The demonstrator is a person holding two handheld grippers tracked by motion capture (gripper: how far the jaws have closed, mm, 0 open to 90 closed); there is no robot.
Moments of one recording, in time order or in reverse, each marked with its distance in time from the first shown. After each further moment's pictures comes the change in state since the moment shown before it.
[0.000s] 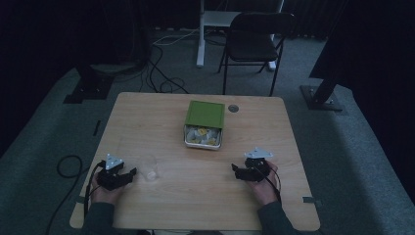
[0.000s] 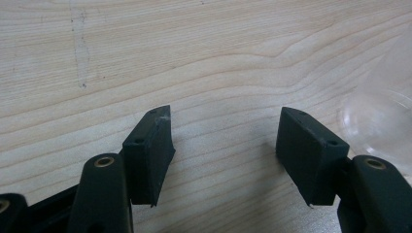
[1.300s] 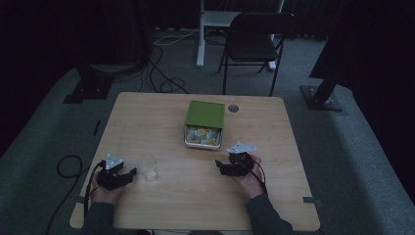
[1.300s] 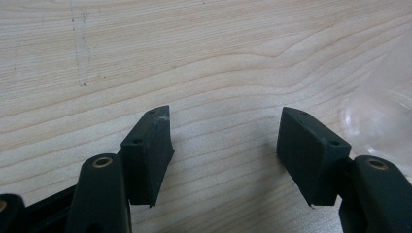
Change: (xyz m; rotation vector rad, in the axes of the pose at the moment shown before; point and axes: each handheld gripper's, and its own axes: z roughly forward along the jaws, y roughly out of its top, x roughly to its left) left arm 0.000 0.000 0.000 0.000 0.003 -0.002; right arm 0.035 0.036 0.015 -0.034 0.115 -0.082
